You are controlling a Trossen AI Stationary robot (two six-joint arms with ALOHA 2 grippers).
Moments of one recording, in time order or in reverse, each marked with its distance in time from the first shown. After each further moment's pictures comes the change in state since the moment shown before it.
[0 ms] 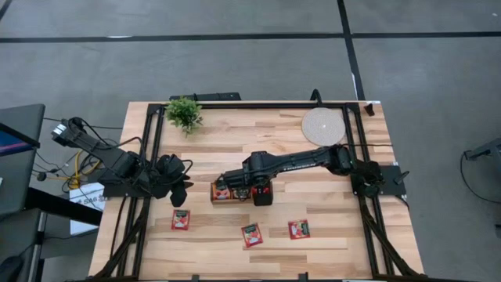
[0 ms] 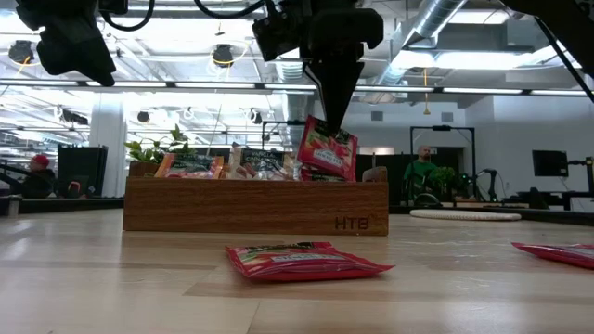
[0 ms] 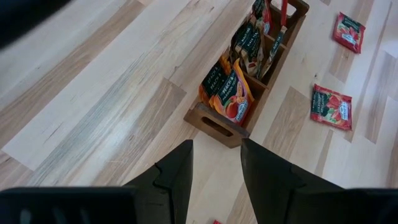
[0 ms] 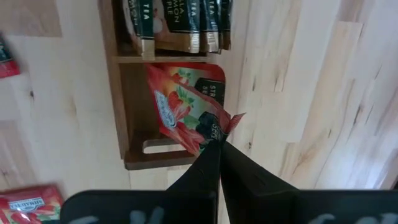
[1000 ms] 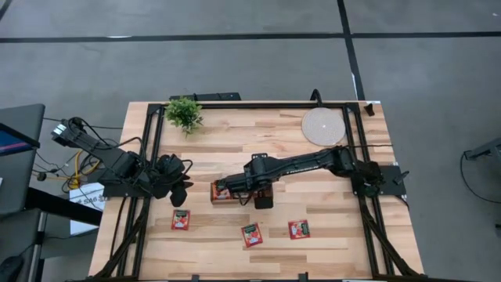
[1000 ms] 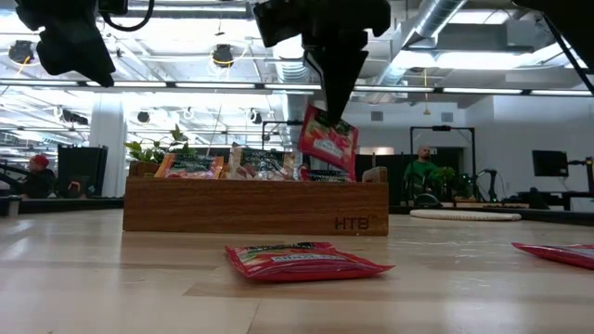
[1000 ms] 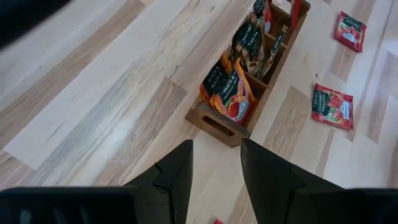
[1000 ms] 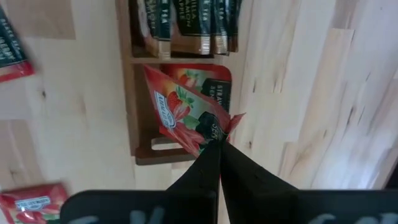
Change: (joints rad) left arm 0.000 0.000 0.000 -0.004 0.000 0.000; right arm 0.031 -0.016 0.001 0.000 0.027 0.018
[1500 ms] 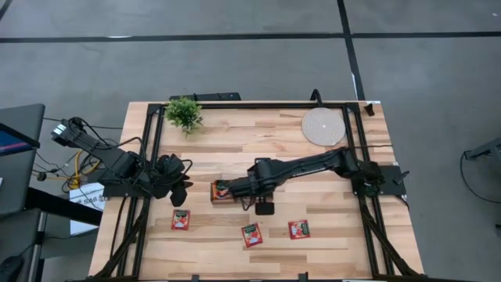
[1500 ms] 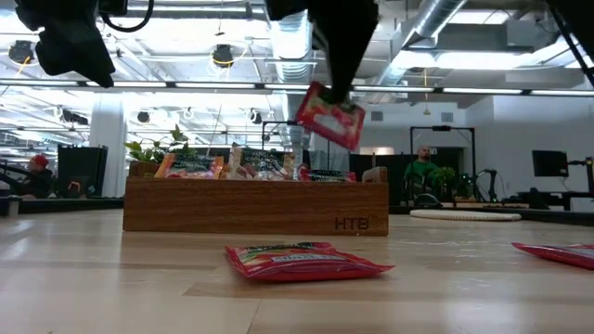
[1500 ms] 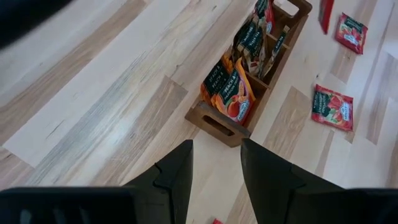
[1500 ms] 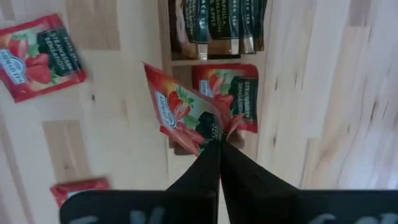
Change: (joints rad) left arm 0.000 0.000 0.000 -0.003 0.000 -0.015; right arm 0.042 -0.042 0.007 0.001 -0.052 0.088
